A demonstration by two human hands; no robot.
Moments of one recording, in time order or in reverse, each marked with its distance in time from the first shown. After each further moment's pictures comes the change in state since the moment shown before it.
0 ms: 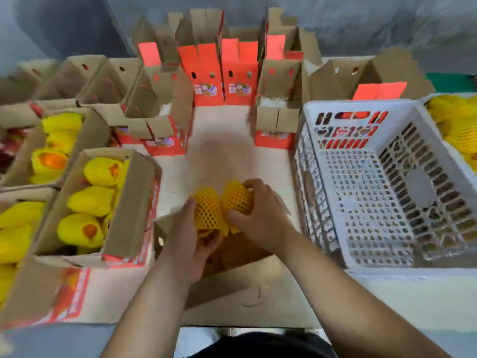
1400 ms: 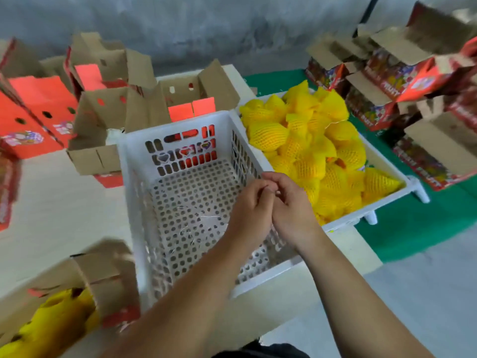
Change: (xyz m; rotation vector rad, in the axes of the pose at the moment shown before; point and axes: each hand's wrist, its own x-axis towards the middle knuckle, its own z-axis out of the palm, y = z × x) left_hand -0.037 -0.221 0.385 0.883 -0.710 0.684; right_hand -0.076 0.194 -0.316 0.253 0.575 0.154
